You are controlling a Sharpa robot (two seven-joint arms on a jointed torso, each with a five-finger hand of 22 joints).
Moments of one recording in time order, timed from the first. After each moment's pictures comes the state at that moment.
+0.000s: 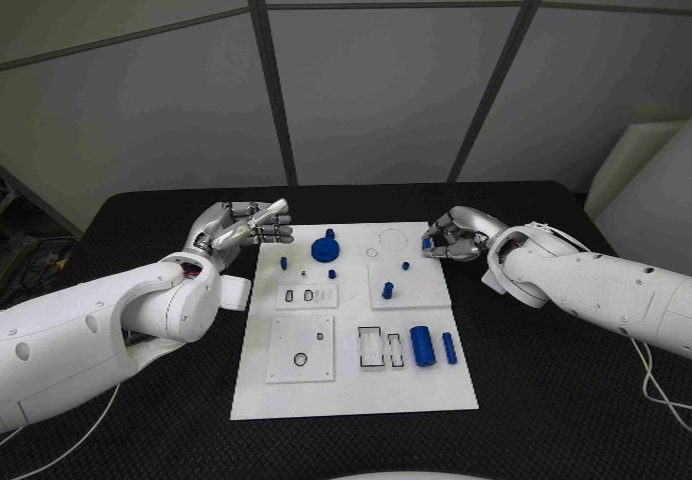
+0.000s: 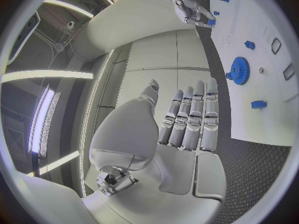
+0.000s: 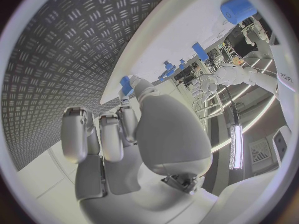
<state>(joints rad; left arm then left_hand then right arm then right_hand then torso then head) 1.08 -0.92 0.07 1.57 -0.13 -0.43 0.38 1.28 0.00 0.05 0.07 0.05 0.94 0.21 0.12 0.07 1.05 0.16 0.11 0.08 1.09 0.11 0.15 0.27 0.19 0.93 0.22 0.38 0.17 1.15 -0.75 -0.03 1.18 -1.21 -0.34 0.06 1.41 -0.09 0.16 0.12 0.29 1.01 0.15 0.11 0.08 1.41 0.06 1.37 1.31 1.46 -0.01 1.55 1.31 0.05 1.44 0.10 1.47 1.31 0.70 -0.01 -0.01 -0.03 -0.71</state>
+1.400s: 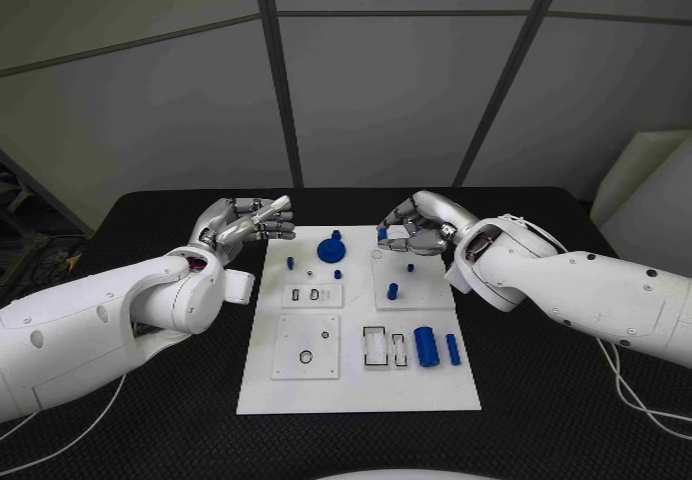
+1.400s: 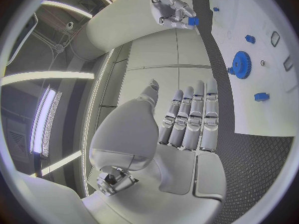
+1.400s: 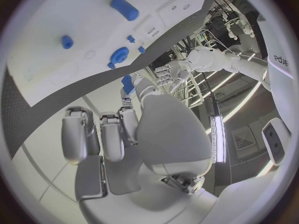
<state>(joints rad) 1.08 -0.91 0.07 1.54 -0.13 -0.43 0.38 1.28 0.00 0.05 0.07 0.05 0.94 0.21 0.12 0.08 1.05 0.16 0.11 0.08 1.09 0.11 0.15 0.27 0.19 0.93 0.22 0.38 0.17 1.15 -0.72 0.04 1.47 -1.22 -0.40 -0.02 1.43 -0.05 0.18 0.11 0.28 1.07 0.12 0.15 0.09 1.42 0.04 1.37 1.31 1.47 -0.02 1.55 1.31 0.05 1.45 0.09 1.47 1.31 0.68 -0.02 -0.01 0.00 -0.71</state>
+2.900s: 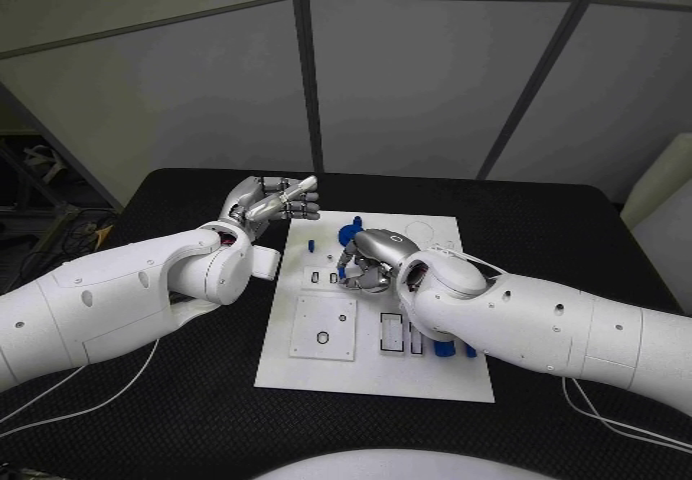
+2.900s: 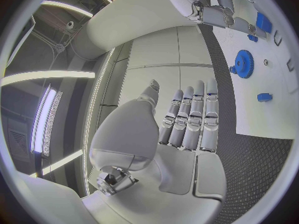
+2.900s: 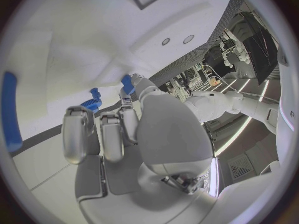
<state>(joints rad) 1.08 -0.87 0.07 1.50 -0.13 -0.43 0.38 1.29 0.00 0.05 0.07 0.05 0.94 0.21 0.12 0.08 1.05 0.16 0.11 0.08 1.09 0.11 0.15 0.27 0.19 0.93 0.22 0.38 0.17 1.10 -0.46 -0.06 1.39 -1.52 -0.36 -0.24 1.43 -0.06 0.18 0.11 0.27 1.07 0.12 0.15 0.09 1.41 0.04 1.36 1.31 1.47 -0.02 1.55 1.31 0.05 1.45 0.09 1.47 1.31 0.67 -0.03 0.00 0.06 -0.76</state>
